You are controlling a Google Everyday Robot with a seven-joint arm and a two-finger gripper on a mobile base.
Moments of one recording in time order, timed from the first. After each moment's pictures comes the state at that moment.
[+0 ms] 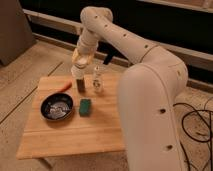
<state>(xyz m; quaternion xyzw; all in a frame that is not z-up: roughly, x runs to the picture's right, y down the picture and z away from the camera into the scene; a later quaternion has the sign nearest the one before) -0.095 -0.141 0.769 -0.32 0.07 0.58 0.75</state>
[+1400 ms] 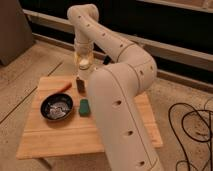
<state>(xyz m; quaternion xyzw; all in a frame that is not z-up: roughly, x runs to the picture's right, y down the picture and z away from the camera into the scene) -0.118 -0.140 0.793 -0.31 0.15 0.51 0.79</state>
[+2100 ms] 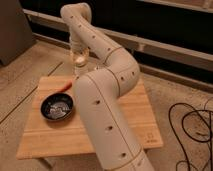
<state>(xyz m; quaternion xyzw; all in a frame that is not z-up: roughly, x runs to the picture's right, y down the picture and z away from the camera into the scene) -0.138 -0.154 0.819 -0.30 0.13 0.50 0.80</state>
